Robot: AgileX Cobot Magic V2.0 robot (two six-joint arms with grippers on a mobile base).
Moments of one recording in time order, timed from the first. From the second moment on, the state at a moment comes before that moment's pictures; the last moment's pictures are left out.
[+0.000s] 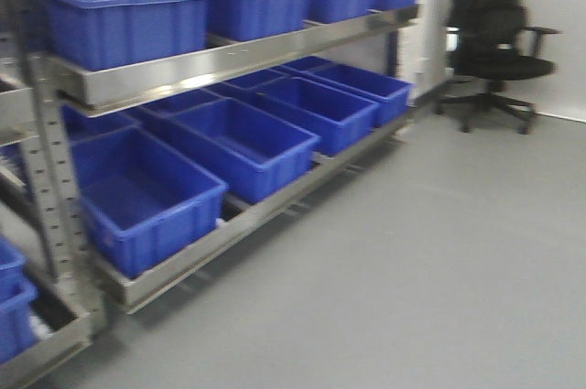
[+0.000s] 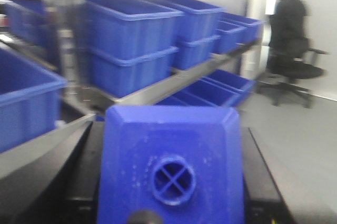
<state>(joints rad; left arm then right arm) -0.03 0.24 -0.59 -0.11 0.41 0.02 0.01 0.20 -0.40 -0.09 0.26 0.06</state>
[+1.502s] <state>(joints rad) -0.03 0.24 -0.59 -0.11 0.41 0.02 0.01 0.20 -0.40 -0.09 0.26 0.06</state>
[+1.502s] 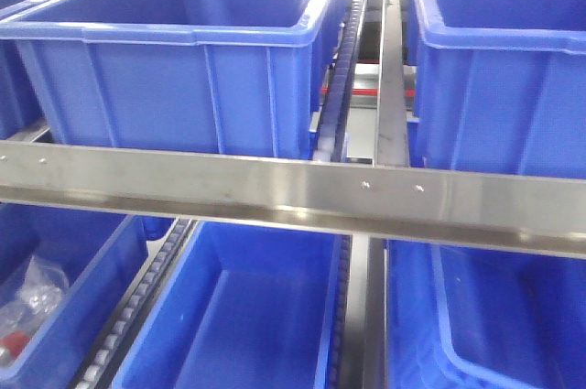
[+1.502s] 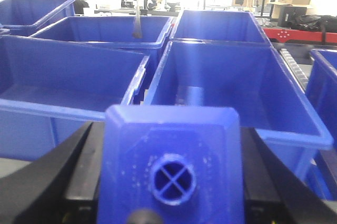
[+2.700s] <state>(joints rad) -0.03 0.24 -0.58 -0.11 0.41 0.02 0.01 0.20 -0.40 -0.09 0.26 0.06</state>
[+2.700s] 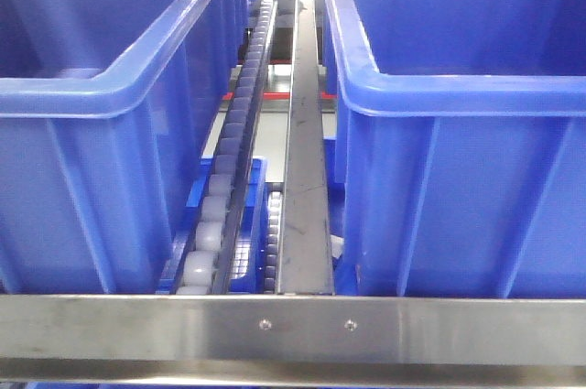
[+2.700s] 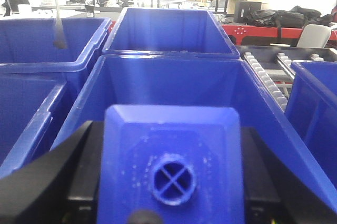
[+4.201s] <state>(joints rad) -0.12 0.62 -0.66 -0.26 0.28 0.19 0.04 0.52 -0.49 -0.04 0.14 0.06</state>
